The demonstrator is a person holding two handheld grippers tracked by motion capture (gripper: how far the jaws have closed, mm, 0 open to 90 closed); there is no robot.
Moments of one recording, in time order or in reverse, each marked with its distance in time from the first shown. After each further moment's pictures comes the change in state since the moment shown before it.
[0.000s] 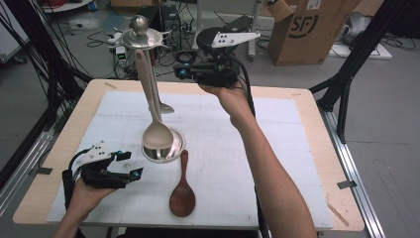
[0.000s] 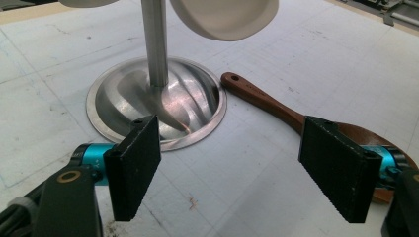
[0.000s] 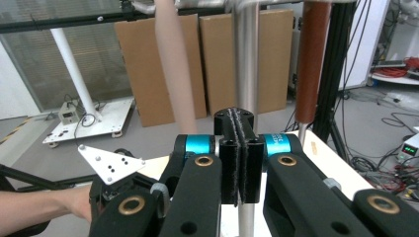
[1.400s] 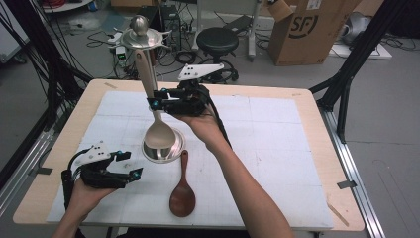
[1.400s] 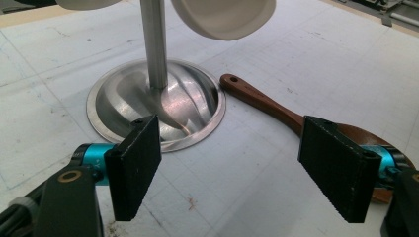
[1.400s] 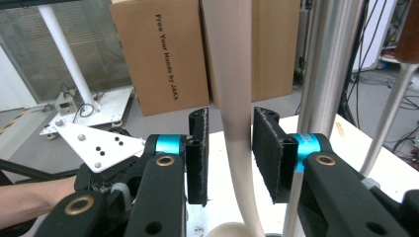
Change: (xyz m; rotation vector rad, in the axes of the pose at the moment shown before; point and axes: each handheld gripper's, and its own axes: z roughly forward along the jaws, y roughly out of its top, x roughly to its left) left arm 0.000 0.001 -0.002 -0.007 0.001 0.005; right arm 0.029 -0.054 0.063 0.044 -0.002 0.021
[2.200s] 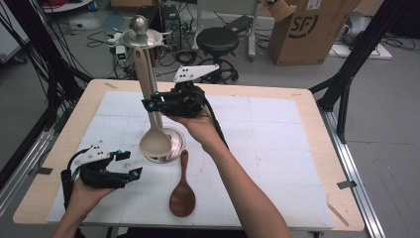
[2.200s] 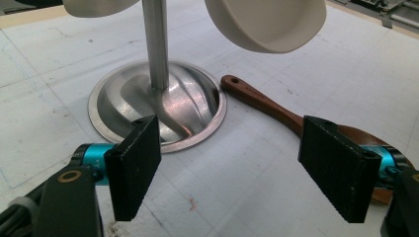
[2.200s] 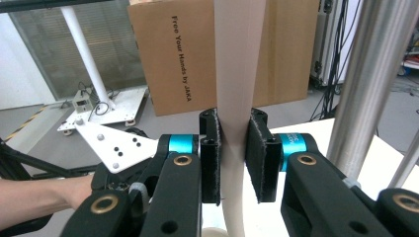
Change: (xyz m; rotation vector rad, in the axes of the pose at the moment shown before) left arm 0.000 0.000 -0.001 -0.004 -0.001 -0.006; right arm 0.005 0.001 0.010 -0.004 0.060 -0.012
